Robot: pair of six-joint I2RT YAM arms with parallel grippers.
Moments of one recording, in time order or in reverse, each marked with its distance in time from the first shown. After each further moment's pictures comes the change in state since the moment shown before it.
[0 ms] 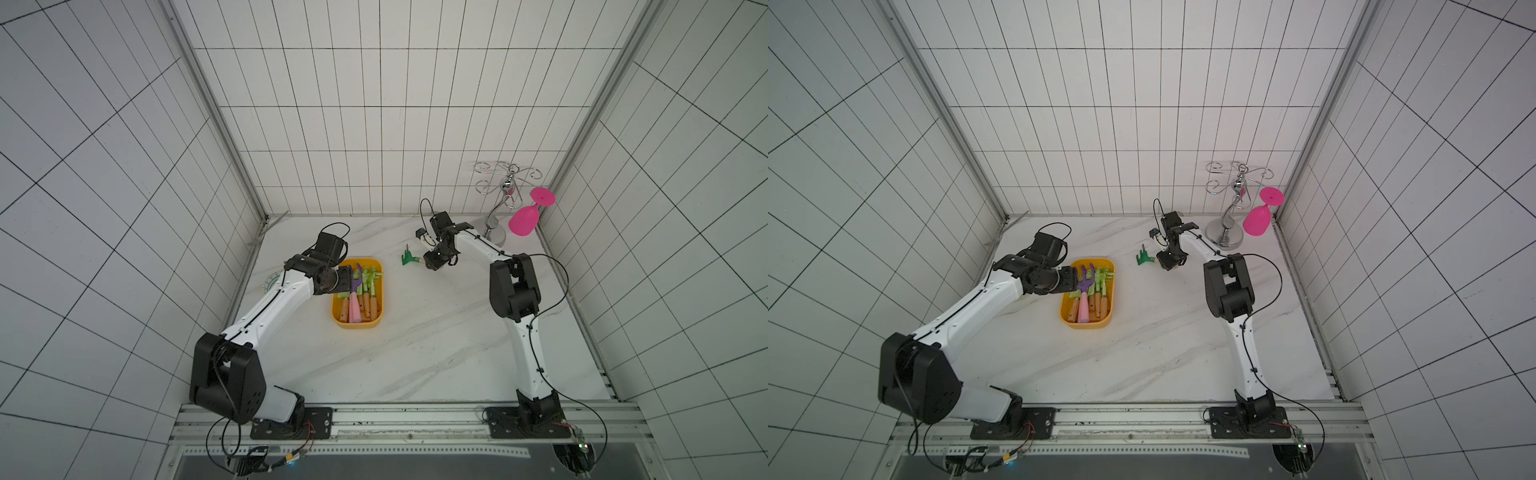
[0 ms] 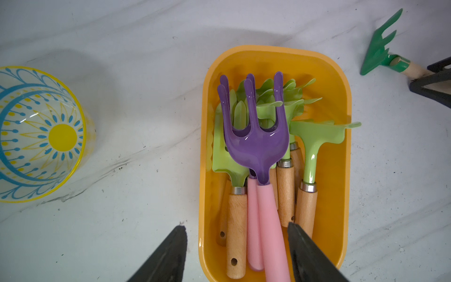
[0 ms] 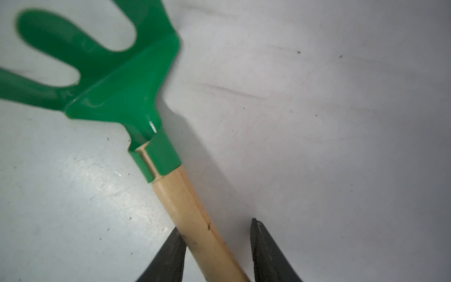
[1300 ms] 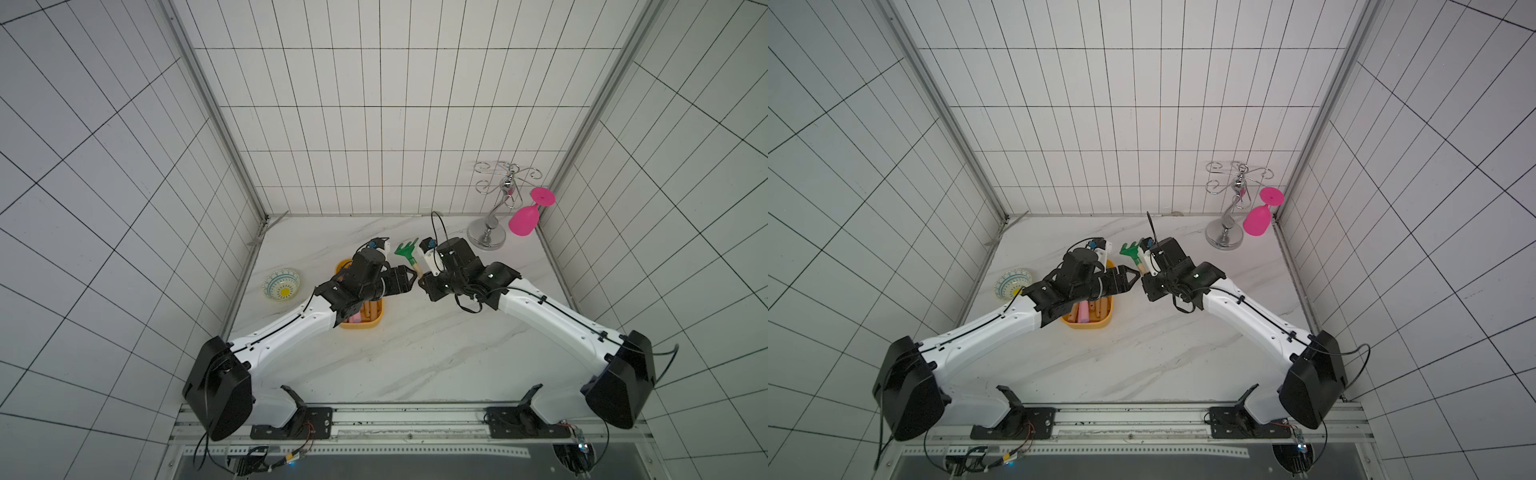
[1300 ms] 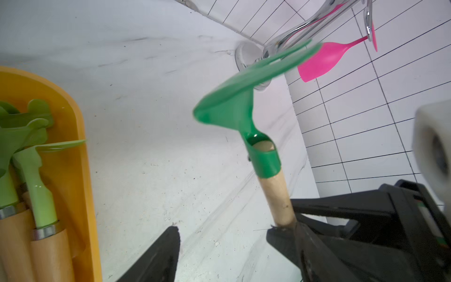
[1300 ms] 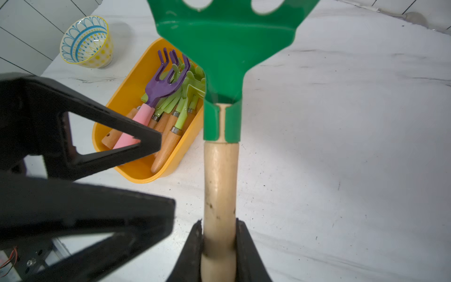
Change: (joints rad) left arm -0.392 -0.070 -0.151 0.651 0.182 -0.379; right arm 0.350 -0.935 -0.704 0.178 0.025 0.500
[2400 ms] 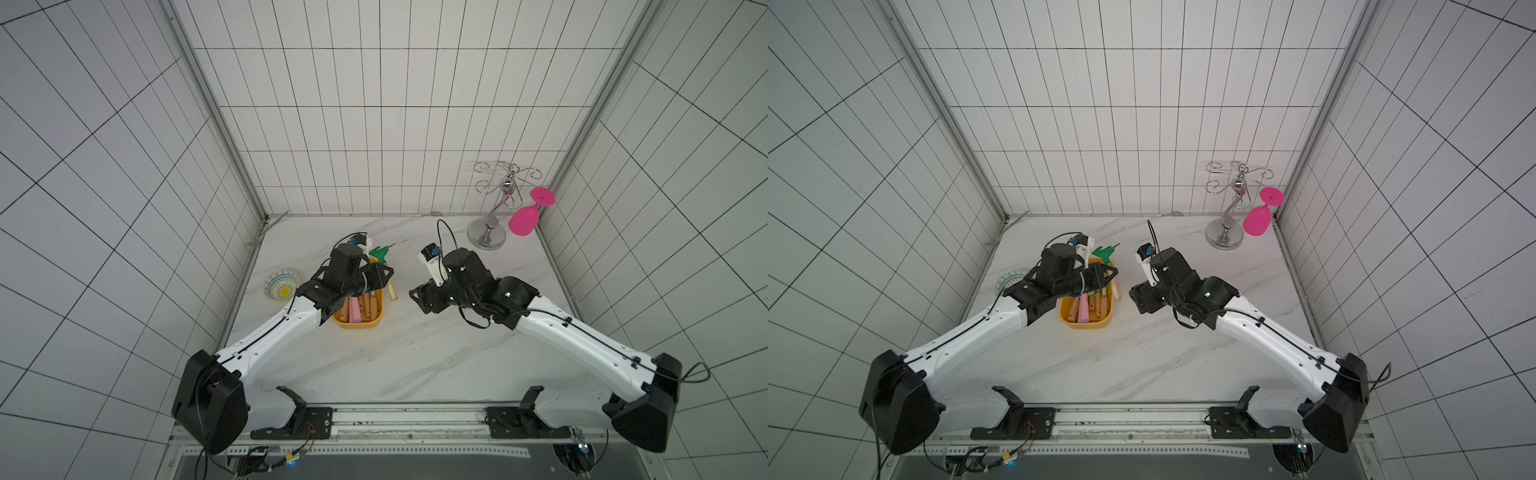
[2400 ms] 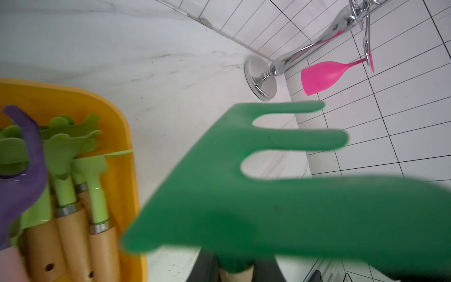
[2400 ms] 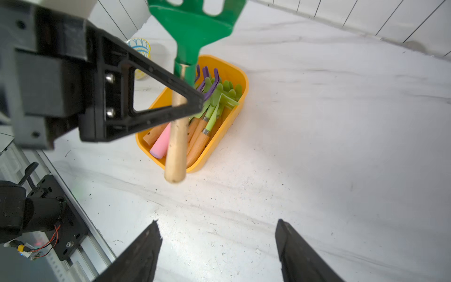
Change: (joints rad) left arm 0.212 -0.094 -0.064 -0.042 0.163 0.076; right arm 0.102 -0.181 -0.053 0.002 0.081 0.051
